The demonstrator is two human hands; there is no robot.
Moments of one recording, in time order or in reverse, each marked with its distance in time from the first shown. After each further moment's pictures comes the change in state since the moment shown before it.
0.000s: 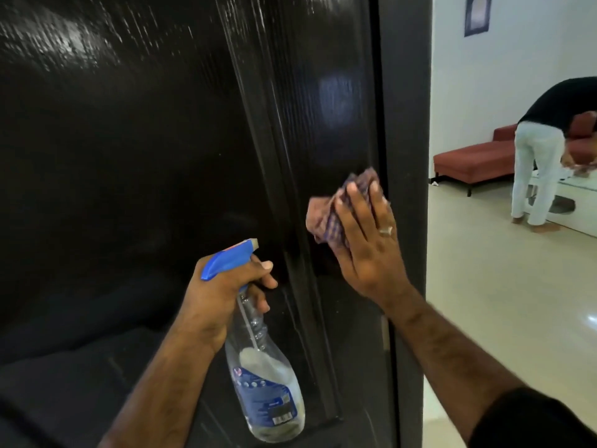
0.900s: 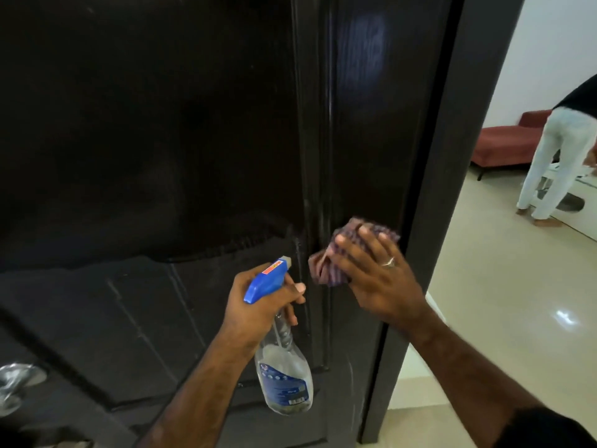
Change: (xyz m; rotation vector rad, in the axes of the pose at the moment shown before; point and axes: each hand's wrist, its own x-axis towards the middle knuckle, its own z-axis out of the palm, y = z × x) left_hand -0.038 -0.116 0.013 -0.022 0.046 -0.030; right_hand -0.107 0.009 0.009 -0.135 -0.308 -0.413
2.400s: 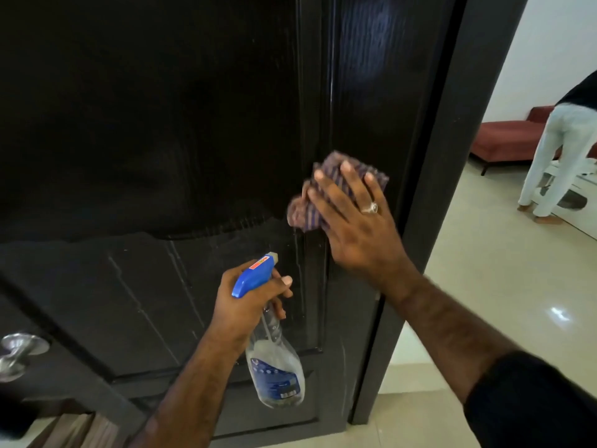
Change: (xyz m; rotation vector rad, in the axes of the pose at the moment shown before) left_hand -0.026 -0.014 -0.008 0.015 0.078 -0.068; right_hand 0.071 -0.004 -0.024 0.037 0.073 0.036
